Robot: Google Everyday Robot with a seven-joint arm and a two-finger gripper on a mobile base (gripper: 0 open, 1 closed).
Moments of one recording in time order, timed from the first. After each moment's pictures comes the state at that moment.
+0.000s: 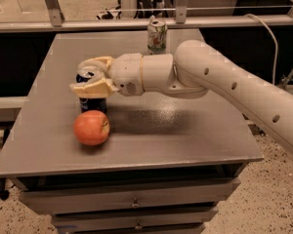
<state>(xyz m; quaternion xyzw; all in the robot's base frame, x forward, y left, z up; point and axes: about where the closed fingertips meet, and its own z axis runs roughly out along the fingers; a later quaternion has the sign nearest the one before) 0.536 0.138 0.923 -0.53 0.53 0.41 0.52</state>
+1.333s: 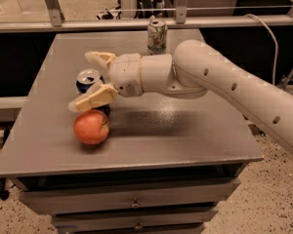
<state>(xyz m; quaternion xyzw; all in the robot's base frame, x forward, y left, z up) 0.530 0.141 0.924 -0.55 0.51 0.39 0.53</state>
